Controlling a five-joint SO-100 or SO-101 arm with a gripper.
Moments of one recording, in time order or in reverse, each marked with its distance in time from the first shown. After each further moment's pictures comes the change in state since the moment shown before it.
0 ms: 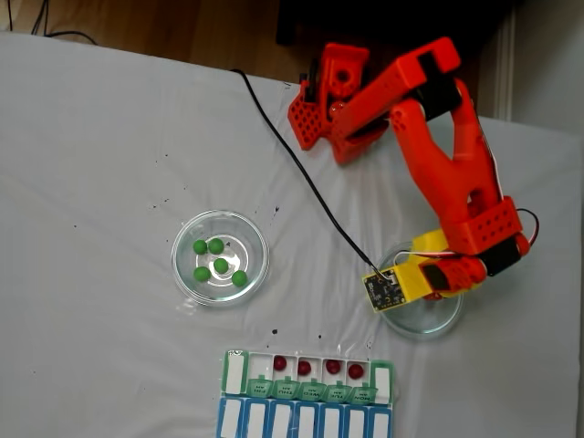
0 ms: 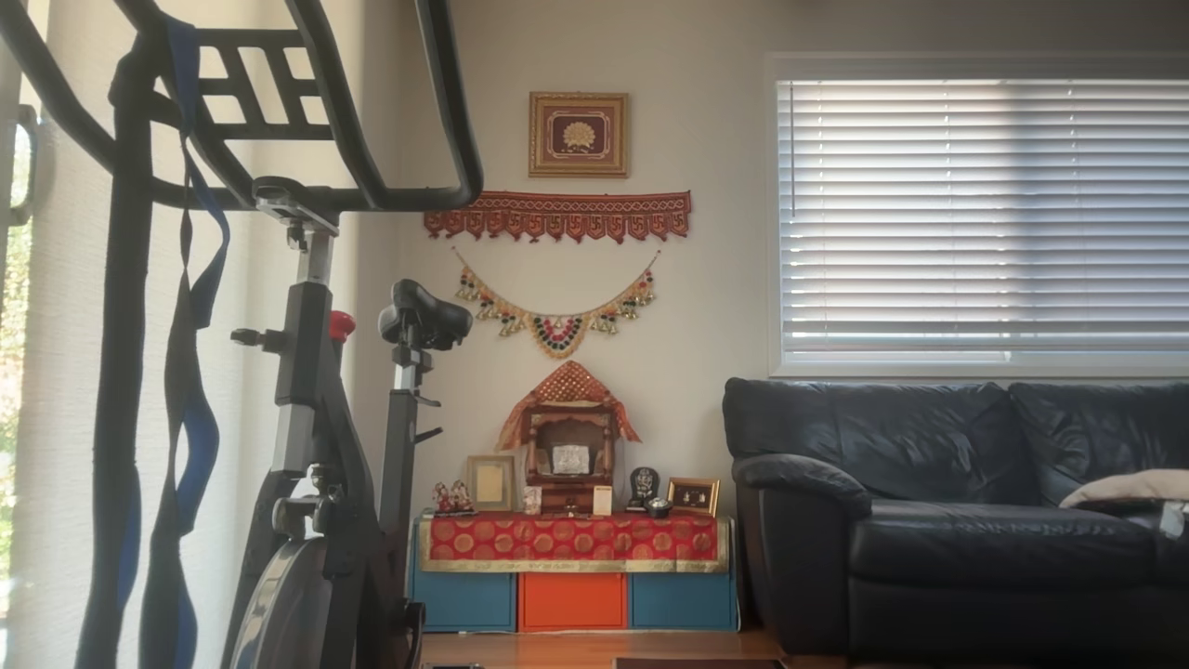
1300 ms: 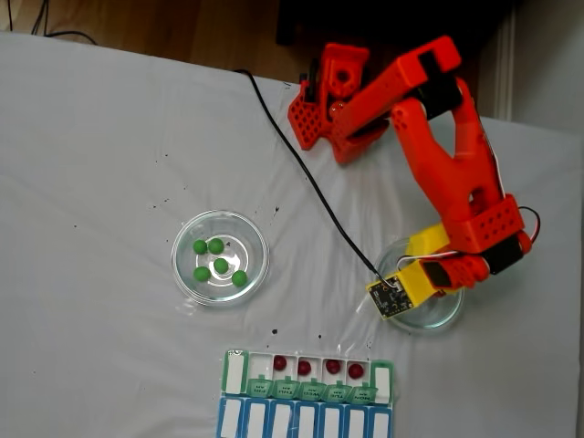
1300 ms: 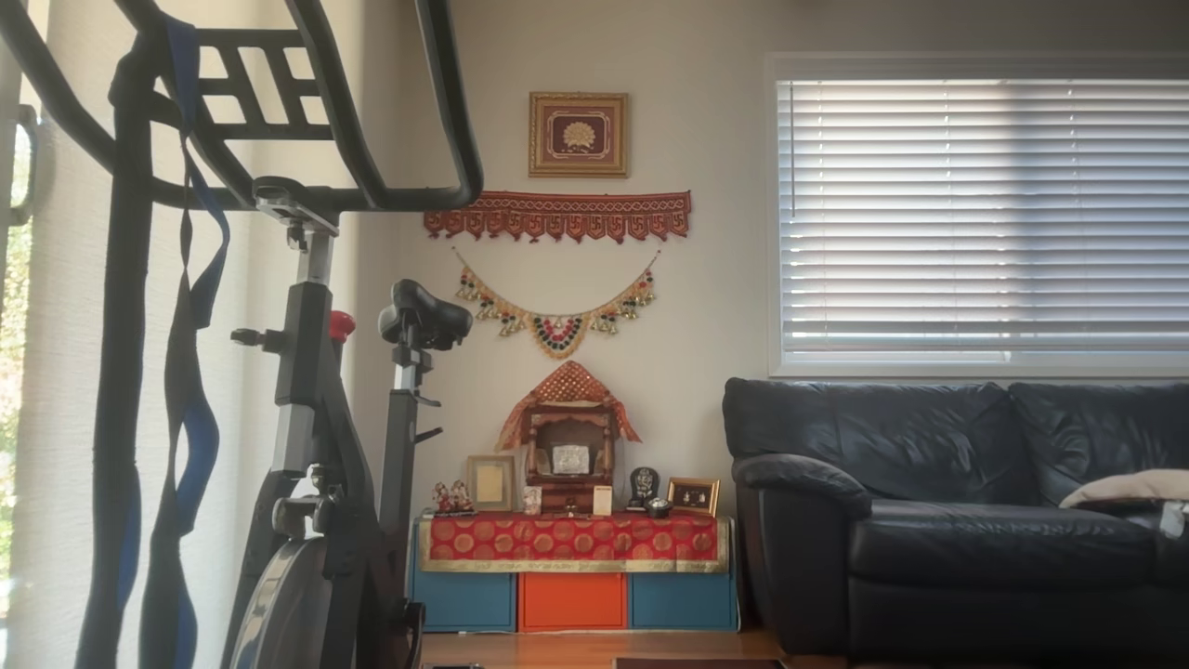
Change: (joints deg) arm -1.5 0.0 0.0 3.3 -7.1
